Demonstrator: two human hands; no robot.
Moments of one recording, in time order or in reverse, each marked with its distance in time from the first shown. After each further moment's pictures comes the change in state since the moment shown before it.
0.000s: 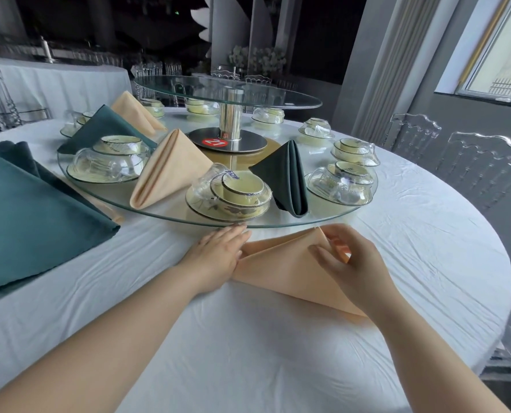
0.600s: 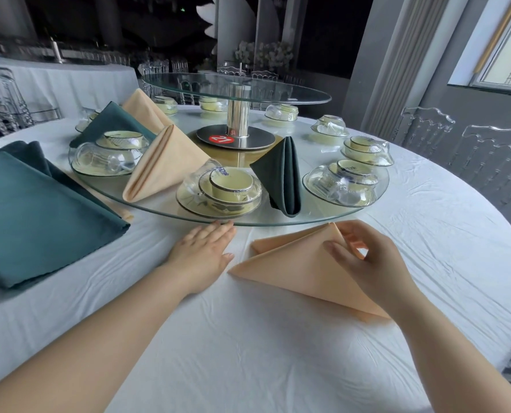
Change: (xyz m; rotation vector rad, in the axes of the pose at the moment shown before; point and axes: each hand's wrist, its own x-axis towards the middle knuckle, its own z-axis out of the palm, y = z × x) left_hand -0.018 -0.018 -0.011 0.184 -0.125 -0.133; right_hand 0.005 0.006 -0.004 0.003 -0.001 0.008
